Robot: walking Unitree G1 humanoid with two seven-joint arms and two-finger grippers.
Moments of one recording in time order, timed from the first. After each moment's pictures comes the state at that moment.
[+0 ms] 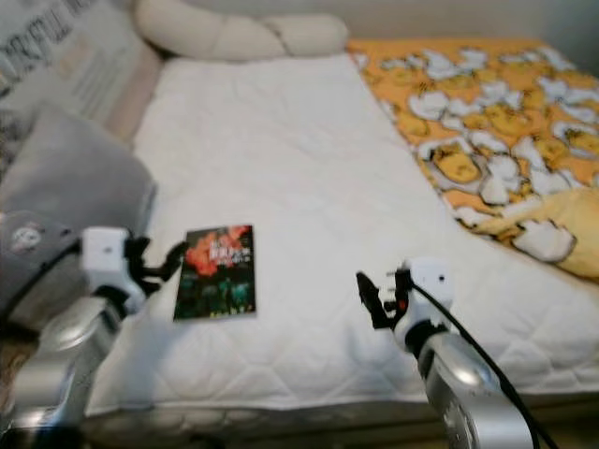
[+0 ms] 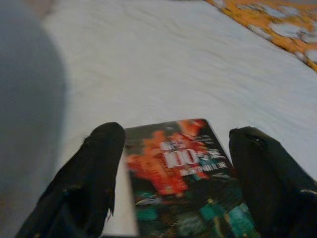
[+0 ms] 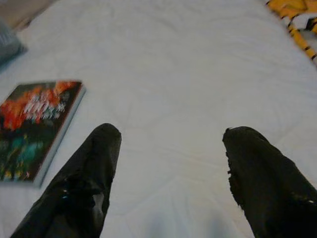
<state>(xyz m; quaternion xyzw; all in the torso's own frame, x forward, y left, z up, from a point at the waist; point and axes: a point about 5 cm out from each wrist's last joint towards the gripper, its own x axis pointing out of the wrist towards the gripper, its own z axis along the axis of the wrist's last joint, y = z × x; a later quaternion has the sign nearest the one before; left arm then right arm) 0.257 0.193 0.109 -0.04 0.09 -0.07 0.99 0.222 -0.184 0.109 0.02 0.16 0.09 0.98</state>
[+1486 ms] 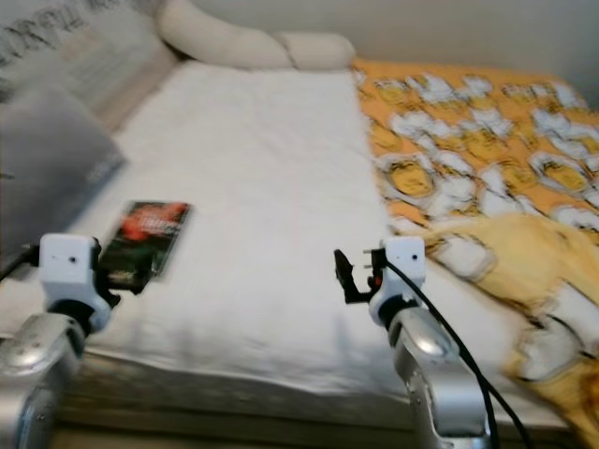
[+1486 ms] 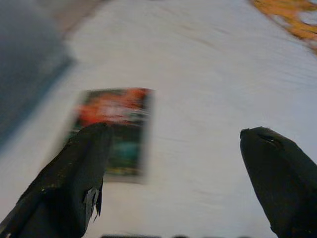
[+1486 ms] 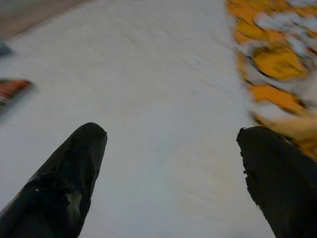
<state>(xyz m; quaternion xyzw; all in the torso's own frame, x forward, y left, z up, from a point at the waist) 0.235 0.196 0.124 0.03 0.13 -0.03 0.99 0.252 -0.166 0.098 0.03 0.15 0.07 0.99</state>
